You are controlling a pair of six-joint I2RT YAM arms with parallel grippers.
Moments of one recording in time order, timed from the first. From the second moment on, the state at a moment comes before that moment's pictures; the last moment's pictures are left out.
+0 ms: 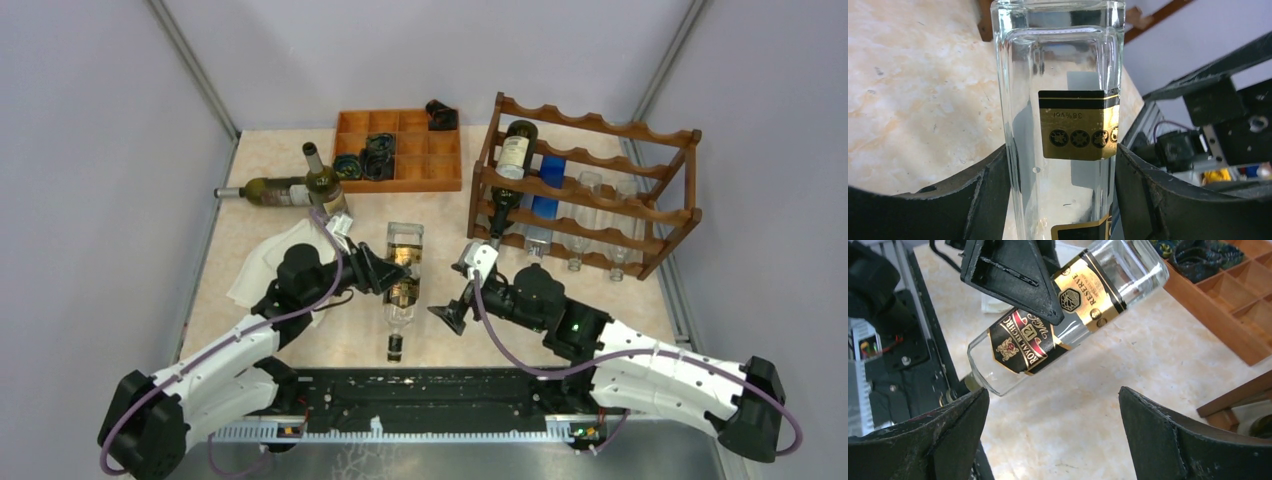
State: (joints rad) left arm -0.59 0.92 0.40 0.36 0.41 -0.66; right arm 1.03 0.75 0.54 0.03 -0.05 -0.09
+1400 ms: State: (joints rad) left arm -0.72 1.03 0.41 0.63 -0.22 -1.11; right arm 1.29 1.22 0.44 0.64 0.66 0.37
